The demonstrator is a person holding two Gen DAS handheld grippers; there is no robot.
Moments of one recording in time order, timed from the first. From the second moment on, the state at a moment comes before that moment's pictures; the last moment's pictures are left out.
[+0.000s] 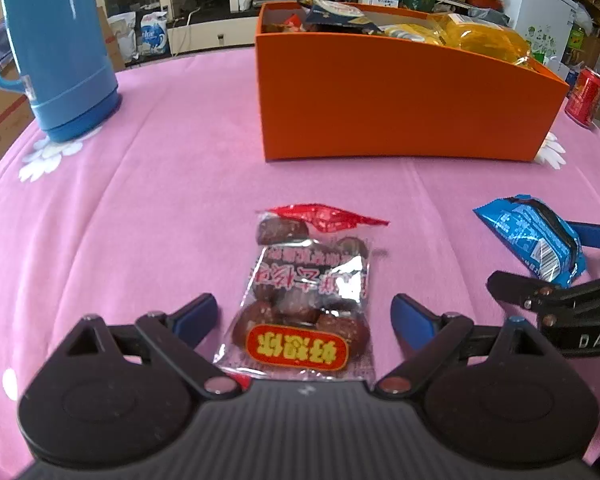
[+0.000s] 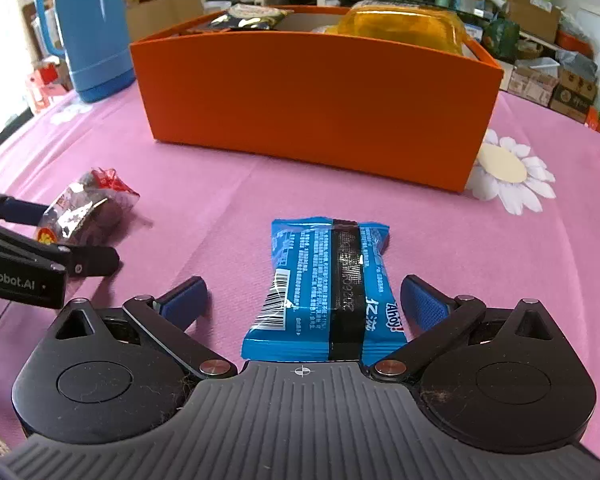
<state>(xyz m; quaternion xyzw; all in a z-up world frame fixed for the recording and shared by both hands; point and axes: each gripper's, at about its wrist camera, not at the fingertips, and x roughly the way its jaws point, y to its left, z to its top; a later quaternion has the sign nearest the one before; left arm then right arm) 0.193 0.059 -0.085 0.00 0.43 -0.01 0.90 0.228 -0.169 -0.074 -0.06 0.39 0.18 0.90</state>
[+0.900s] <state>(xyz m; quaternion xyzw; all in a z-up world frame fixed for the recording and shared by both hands) 0.319 0.067 0.054 -0.08 0.31 -0.06 0.94 0.352 -0.203 0.076 0.04 0.25 0.17 0.95</state>
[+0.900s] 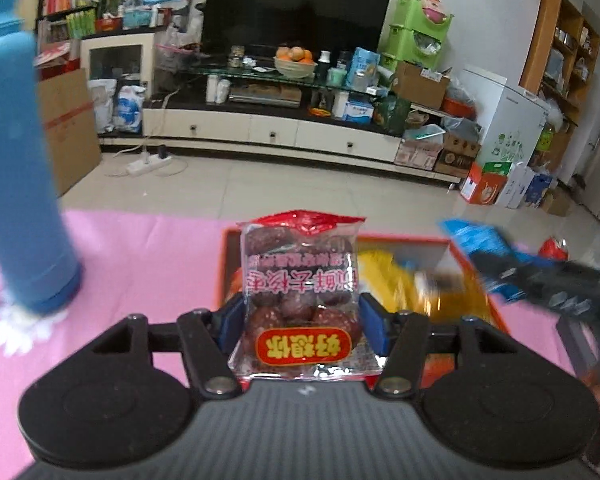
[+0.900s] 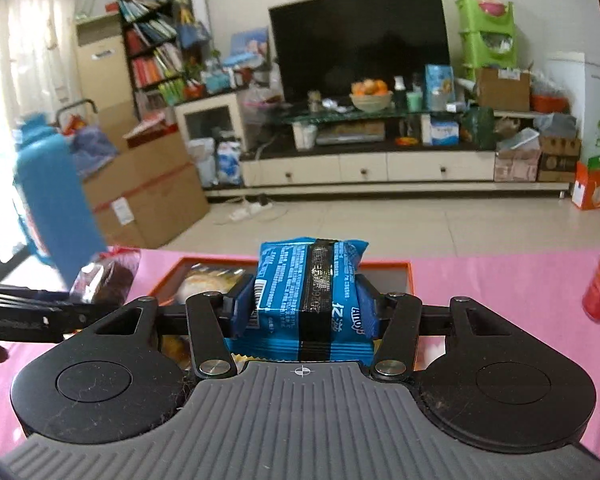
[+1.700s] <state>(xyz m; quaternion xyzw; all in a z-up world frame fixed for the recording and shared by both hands) 0.266 0.059 0.054 -0.05 0.27 -0.03 0.96 0.318 -0.201 0.060 0.03 0.27 0.16 0.95</state>
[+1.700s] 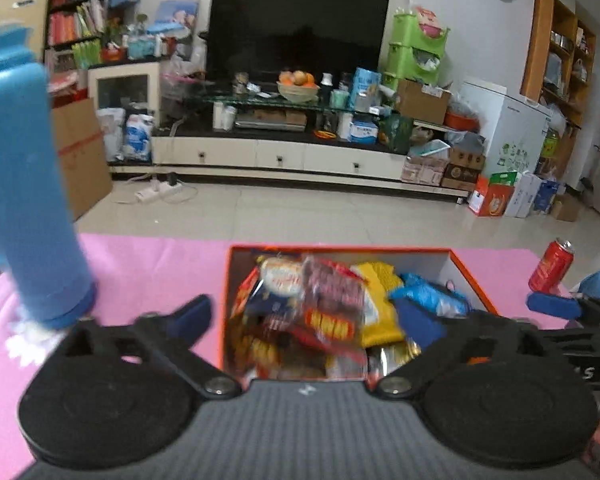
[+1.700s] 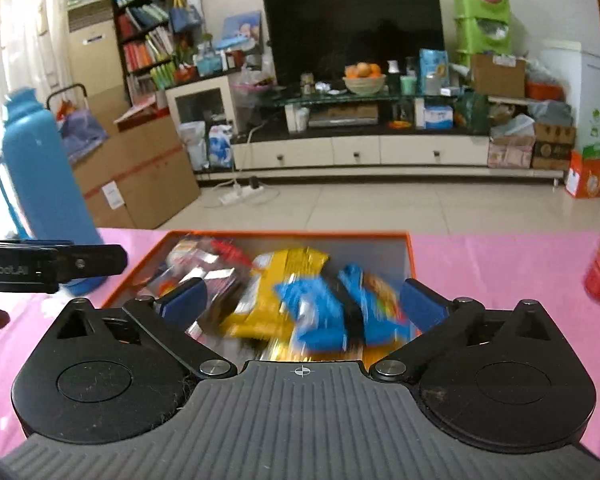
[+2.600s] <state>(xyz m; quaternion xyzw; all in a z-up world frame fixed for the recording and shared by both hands) 0.025 0.022 0.036 -0.03 0.30 -0.03 0.95 0.061 -0.228 0.050 0.09 0.32 0.08 0.94</state>
